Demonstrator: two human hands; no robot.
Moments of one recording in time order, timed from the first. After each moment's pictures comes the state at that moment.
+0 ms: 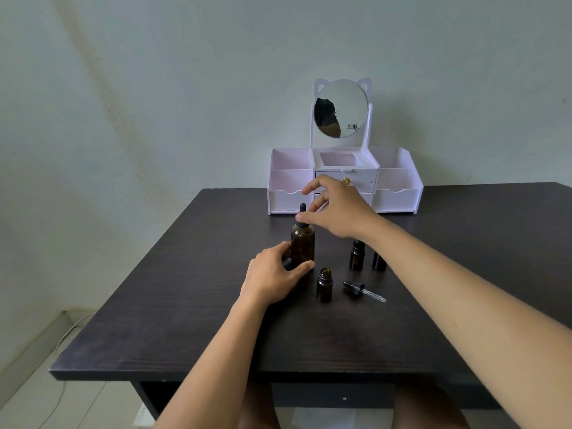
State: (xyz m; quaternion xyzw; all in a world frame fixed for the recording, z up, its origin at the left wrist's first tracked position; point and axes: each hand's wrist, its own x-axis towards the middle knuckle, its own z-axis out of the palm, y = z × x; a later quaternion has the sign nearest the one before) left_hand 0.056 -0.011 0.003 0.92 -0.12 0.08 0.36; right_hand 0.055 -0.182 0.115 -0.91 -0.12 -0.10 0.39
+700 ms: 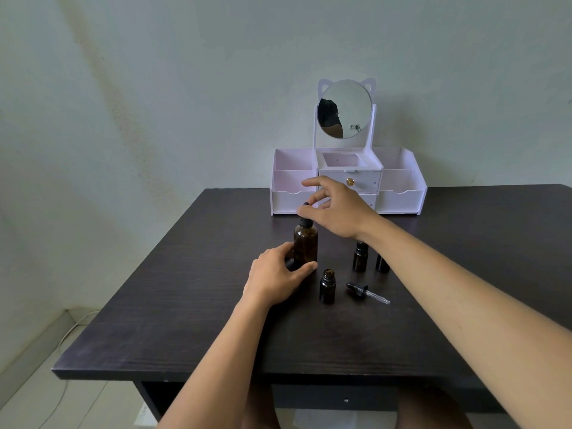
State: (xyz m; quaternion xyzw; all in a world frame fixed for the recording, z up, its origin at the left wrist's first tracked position) left_hand 0.056 -0.011 0.003 0.92 -0.12 0.09 0.37; right_hand 0.055 -0.175 0.115 -0.90 -0.12 -0.10 0.42
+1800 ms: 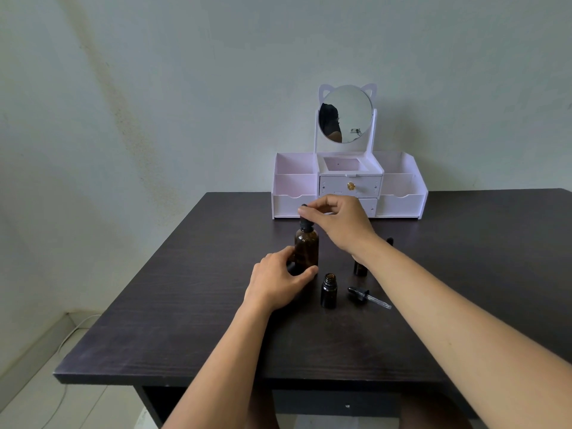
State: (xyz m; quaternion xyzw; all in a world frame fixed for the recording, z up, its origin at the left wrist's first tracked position) left_hand 0.053 -0.011 0.004 0.92 -0.12 0.09 0.37; right_hand 0.058 -0.169 0.090 -0.80 -0.07 -0.17 0.57
